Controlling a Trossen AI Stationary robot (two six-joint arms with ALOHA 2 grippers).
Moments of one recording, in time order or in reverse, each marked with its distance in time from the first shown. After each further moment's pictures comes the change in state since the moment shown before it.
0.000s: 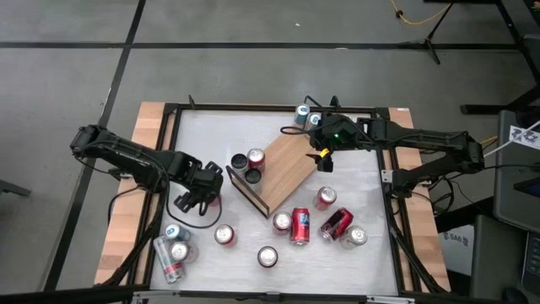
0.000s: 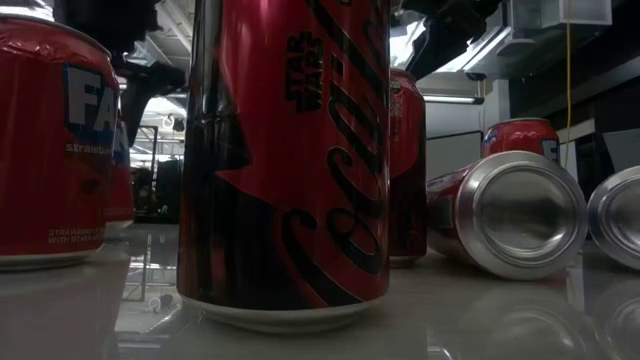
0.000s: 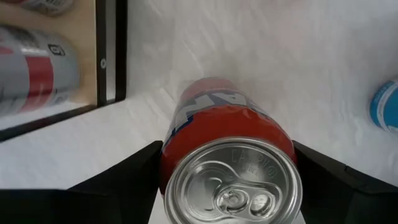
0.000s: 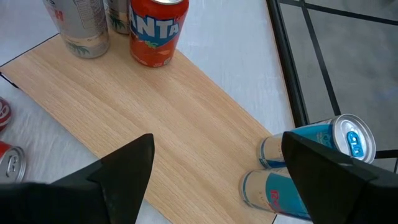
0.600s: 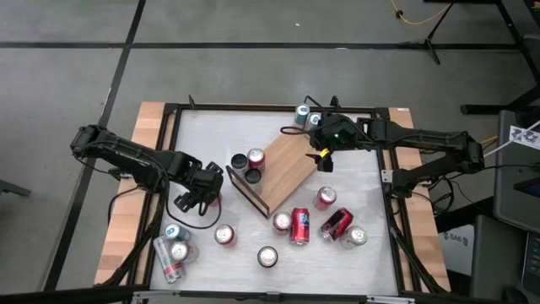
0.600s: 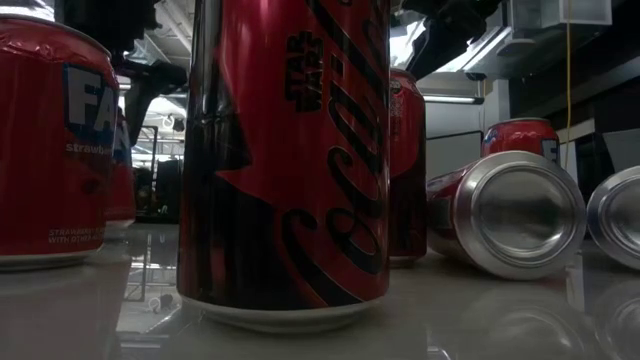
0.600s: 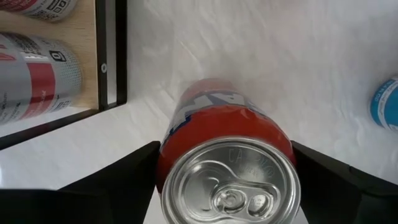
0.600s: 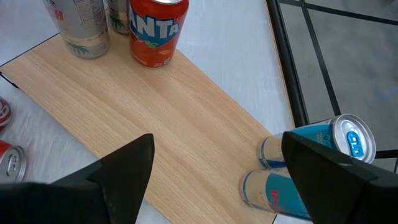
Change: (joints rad) left arm 0.000 -0.001 0.000 0.005 0.001 0.018; right arm 0.000 0.000 0.000 0.000 0.000 0.000
